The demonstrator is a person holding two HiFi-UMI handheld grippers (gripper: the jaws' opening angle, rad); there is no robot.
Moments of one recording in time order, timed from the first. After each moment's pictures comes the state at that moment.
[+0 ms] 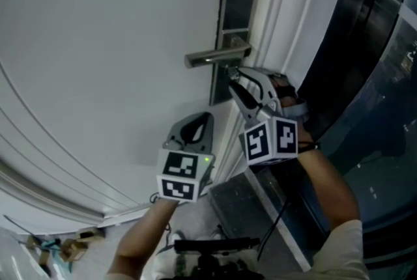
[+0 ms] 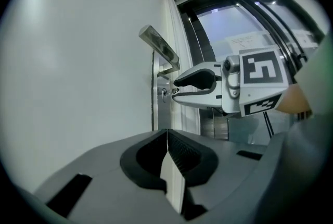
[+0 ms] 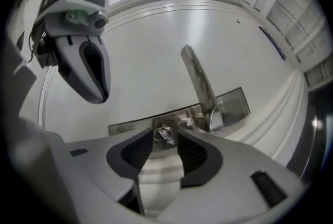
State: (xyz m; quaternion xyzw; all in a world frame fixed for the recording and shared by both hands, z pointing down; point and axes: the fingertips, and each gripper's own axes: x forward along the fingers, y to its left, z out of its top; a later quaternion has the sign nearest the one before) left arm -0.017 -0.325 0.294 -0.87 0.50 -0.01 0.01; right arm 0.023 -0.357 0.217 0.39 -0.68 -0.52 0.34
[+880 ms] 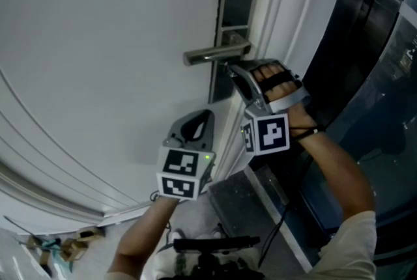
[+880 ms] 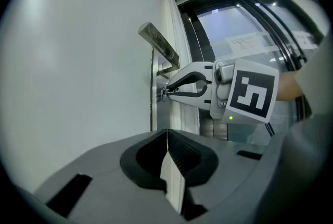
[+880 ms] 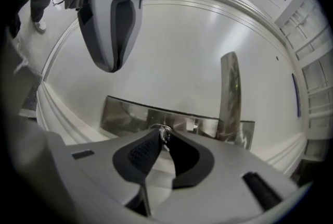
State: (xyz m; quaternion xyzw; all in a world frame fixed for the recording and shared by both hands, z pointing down) left arm -0.013 -0.327 0.293 -0.87 0.50 0.00 0.01; right arm 0.018 -0.377 0.224 0.32 -0.52 -0.66 0.44
